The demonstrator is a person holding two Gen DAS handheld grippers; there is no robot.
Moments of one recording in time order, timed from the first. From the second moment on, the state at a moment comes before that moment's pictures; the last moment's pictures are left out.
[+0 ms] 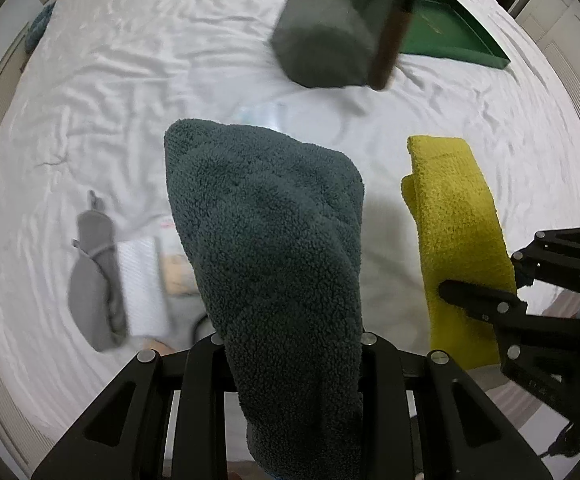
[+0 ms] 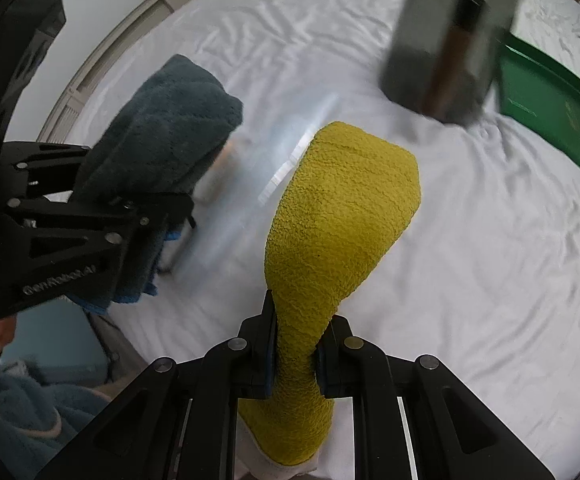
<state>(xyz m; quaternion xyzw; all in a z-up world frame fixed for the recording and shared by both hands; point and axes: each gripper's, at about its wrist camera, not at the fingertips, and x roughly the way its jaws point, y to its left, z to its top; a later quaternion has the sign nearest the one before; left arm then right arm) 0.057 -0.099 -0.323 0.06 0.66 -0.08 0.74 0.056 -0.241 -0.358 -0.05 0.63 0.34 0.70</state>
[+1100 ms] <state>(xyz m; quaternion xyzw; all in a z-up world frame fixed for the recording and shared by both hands) 0.142 -0.349 -0.333 0.06 0.63 -0.23 0.74 0.112 -0.527 -0.320 -0.05 0.62 0.19 0.76</state>
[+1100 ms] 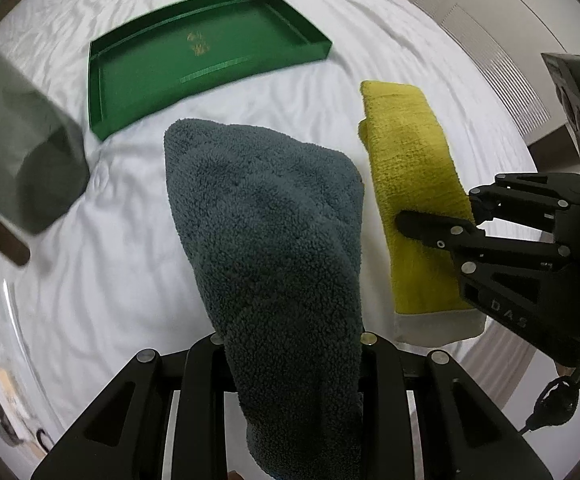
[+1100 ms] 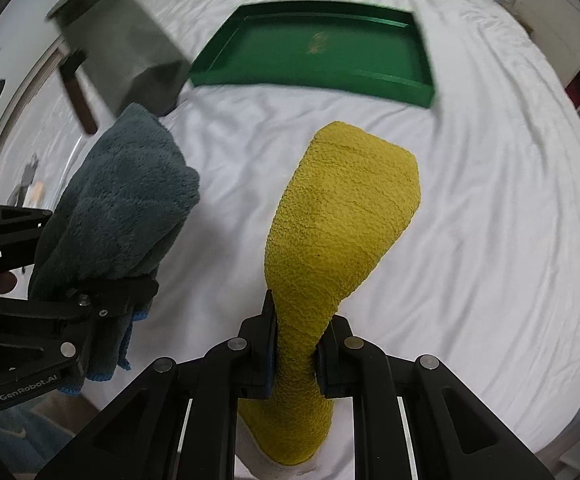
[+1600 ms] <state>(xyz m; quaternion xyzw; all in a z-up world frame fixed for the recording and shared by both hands) 0.226 -0.337 -0.311 0.05 0.57 -0.17 0.80 0.200 -0.521 -0.311 -0.05 0.55 0.20 0.81</state>
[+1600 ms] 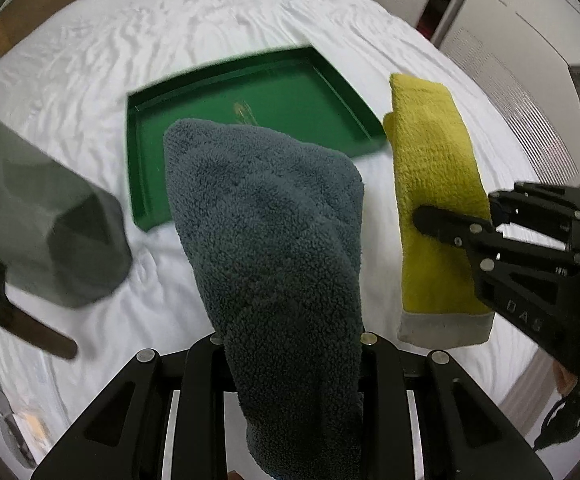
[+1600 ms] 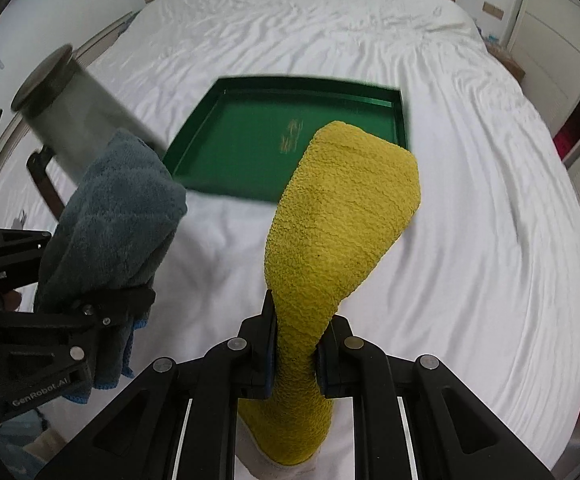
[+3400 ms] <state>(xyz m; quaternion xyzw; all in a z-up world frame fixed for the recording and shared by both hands) 0.373 -0.308 -0.358 0.04 0.49 0.00 0.87 0.446 -0.428 -0.430 -0.12 0.49 0.11 0.86</state>
